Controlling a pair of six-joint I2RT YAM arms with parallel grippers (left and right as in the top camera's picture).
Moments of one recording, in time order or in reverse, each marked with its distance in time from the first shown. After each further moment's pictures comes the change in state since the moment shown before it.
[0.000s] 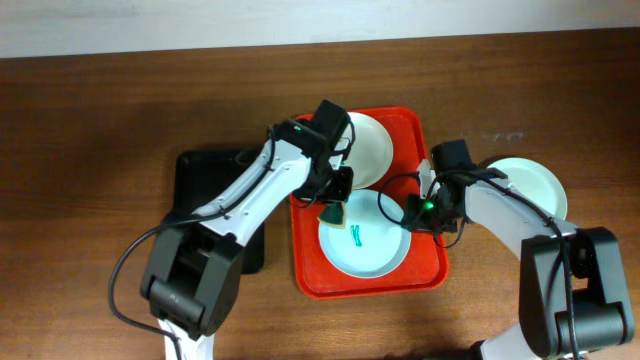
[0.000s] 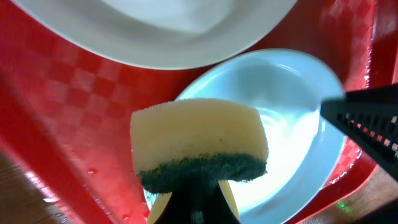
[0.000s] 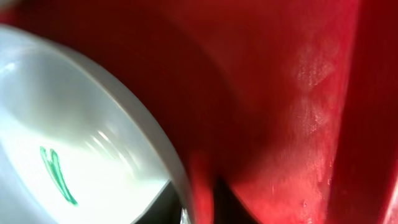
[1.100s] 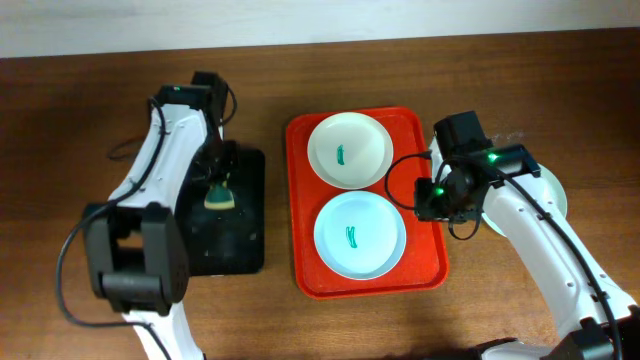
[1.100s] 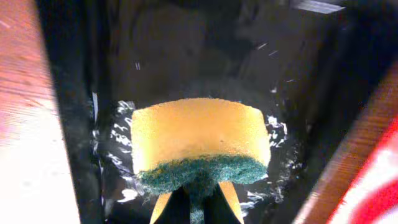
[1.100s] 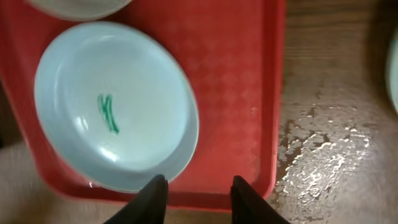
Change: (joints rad) left arm 0.446 0.010 0.114 -0.306 -0.328 0.054; right arm 0.091 -0.236 0.295 -0.493 0.203 0.087
